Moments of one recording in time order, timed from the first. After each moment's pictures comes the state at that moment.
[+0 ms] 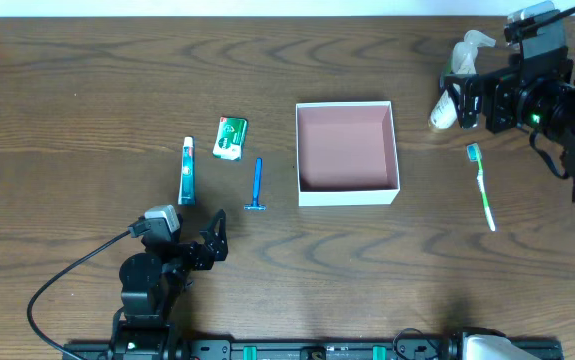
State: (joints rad) left arm -0.05 0.29 0.03 -0.12 0.23 -0.44; right arm -0.05 1.36 1.69 -0.98 -0.33 -0.18
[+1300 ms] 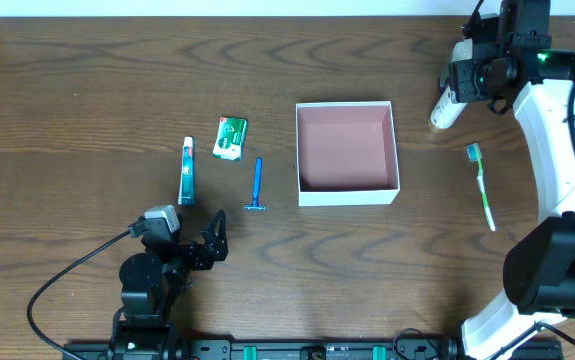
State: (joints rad) left arm -0.05 0.29 0.03 -0.12 0.23 -0.44; right arm -0.05 1.84 1.70 -0.86 -0.02 -0.18
